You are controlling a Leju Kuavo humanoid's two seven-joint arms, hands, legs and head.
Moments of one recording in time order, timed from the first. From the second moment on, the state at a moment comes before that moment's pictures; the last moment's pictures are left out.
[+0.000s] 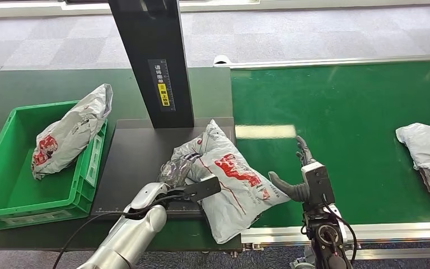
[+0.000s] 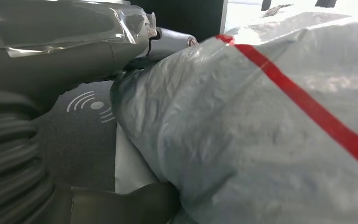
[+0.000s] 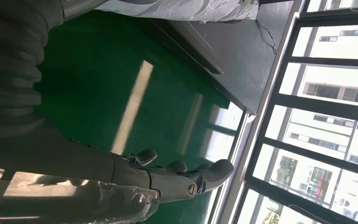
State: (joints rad) left arm -0.47 -0.19 -0.35 -0.77 -1.05 -0.03 -0.06; right arm -0.19 0.05 0.06 -1.13 0.26 -0.02 -0.32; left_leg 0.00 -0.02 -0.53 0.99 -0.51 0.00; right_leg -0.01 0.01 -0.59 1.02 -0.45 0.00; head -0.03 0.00
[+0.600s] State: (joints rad) left arm -0.37 -0.20 -0.31 -0.93 -0.76 0.12 -0.37; right arm -0.18 0.05 0.06 -1.13 0.26 -0.01 -0.32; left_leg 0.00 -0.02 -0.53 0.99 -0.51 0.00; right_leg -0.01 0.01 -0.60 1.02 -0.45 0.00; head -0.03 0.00
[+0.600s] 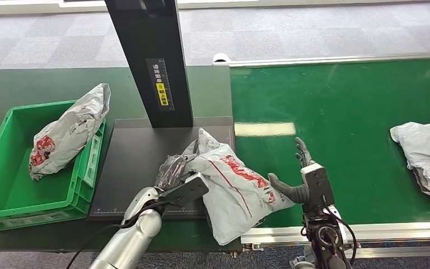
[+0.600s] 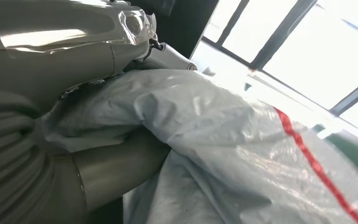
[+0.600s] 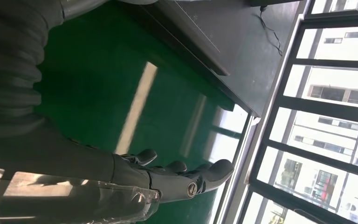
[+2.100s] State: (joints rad) left arm -0.28 -0.05 0.61 -1.35 -0.61 0.68 -0.42; right arm -0.04 0.04 -0.01 -1.28 0.27 -0.01 -0.37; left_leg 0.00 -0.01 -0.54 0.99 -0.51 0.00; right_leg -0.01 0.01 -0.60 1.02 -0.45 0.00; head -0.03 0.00
